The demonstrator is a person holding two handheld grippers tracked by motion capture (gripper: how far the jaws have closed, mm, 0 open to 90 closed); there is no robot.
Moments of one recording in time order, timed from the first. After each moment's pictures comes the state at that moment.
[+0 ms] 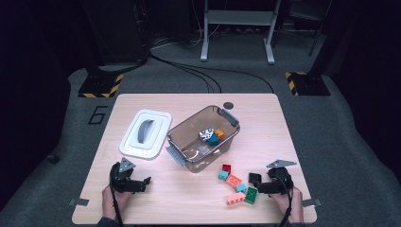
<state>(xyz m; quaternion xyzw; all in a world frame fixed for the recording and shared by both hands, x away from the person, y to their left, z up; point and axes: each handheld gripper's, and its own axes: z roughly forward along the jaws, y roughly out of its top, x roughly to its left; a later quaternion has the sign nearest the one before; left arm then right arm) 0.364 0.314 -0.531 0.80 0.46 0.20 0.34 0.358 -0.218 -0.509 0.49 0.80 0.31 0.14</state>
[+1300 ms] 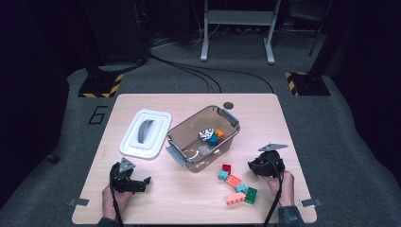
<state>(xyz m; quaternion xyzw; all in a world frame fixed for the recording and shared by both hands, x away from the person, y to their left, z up) 0.364 0.314 -0.530 0.80 0.46 0.19 0.33 0.398 -0.195 -0.479 0.49 0.80 0.32 0.15</state>
